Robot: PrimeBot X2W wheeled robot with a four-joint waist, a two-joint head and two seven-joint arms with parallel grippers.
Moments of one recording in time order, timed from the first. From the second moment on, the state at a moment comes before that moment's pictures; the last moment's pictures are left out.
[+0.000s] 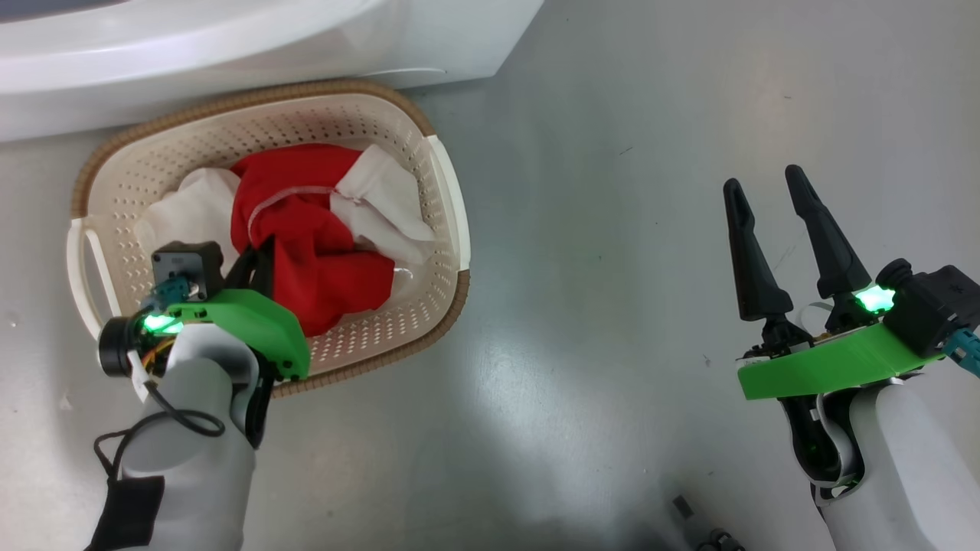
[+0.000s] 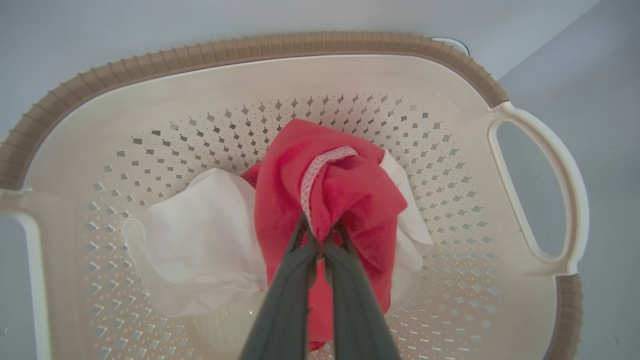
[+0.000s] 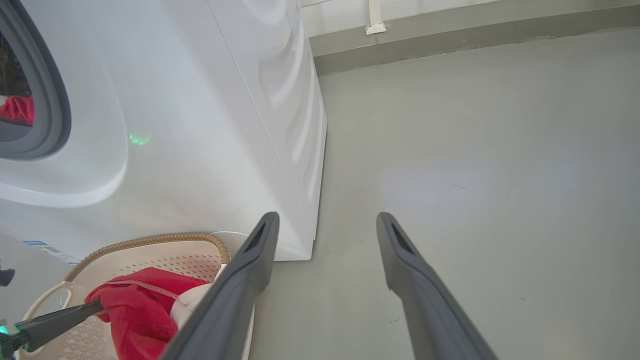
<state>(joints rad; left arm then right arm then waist) -0.83 0.03 -0.03 1.11 -0.15 -0.12 -0.26 -0.33 -0.09 0.08 0.14 0.42 0.13 -0.26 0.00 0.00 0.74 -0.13</state>
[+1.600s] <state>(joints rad) -0.61 0.02 0.00 0.81 -0.25 -0.12 -0.26 -0.26 -0.13 0.08 0.19 0.42 0.13 -0.26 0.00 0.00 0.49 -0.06</state>
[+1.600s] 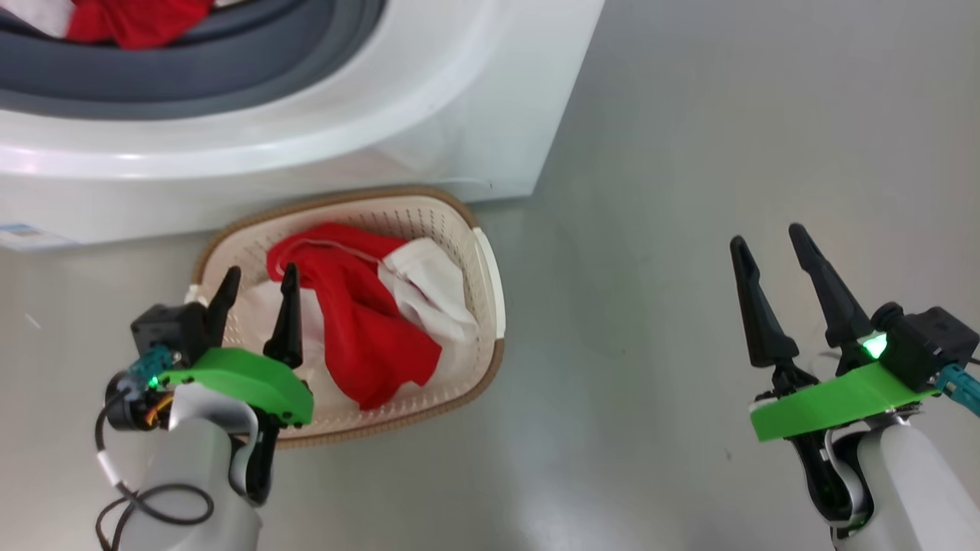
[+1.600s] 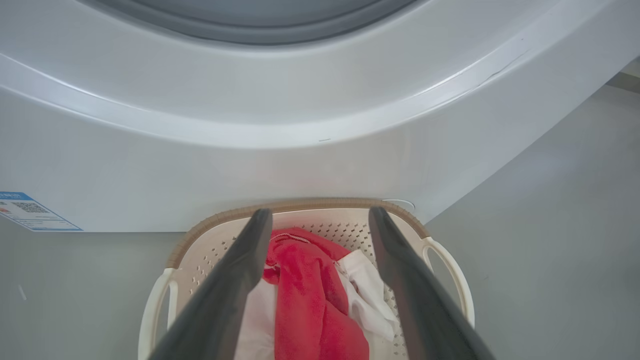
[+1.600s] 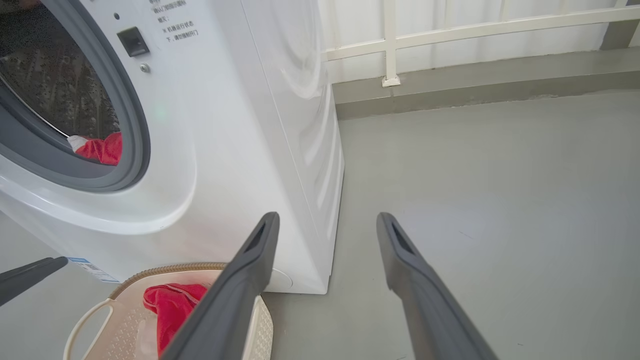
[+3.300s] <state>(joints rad) 0.03 0.04 0.06 0.13 -0.20 -0.07 -0.26 0.02 -0.14 0.03 0.22 0.42 0.13 -0.26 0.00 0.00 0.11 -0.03</state>
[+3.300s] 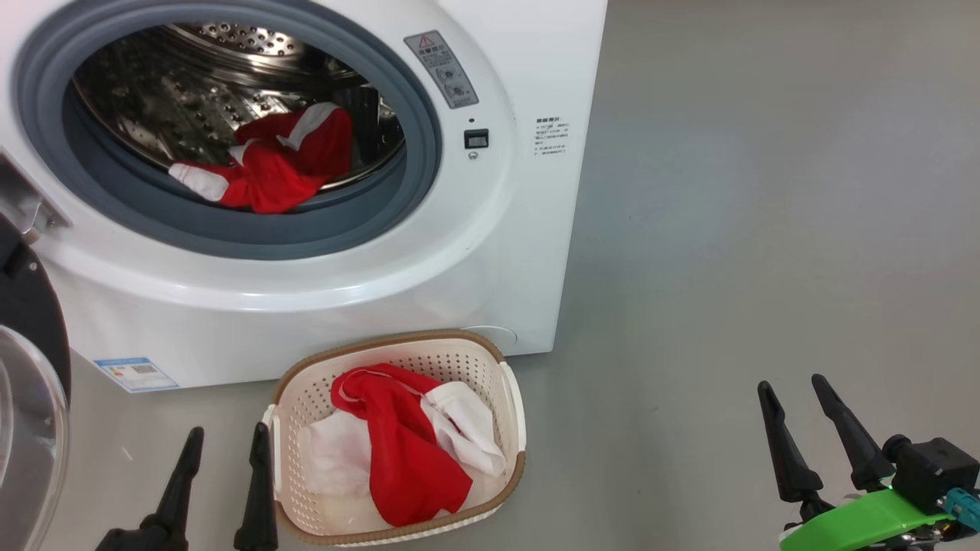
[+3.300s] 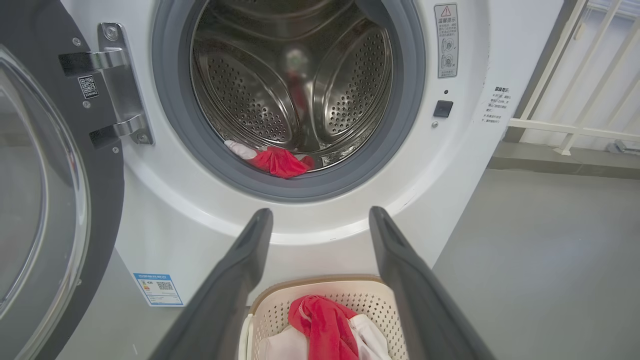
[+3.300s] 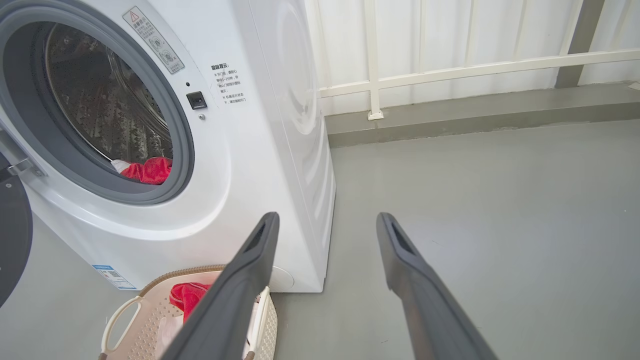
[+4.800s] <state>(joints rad) -0.53 0.10 -0.06 0.51 -0.02 -0.04 -0.26 -0.13 -0.12 0.04 0.19 0.42 0.13 -0.26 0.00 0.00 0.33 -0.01</state>
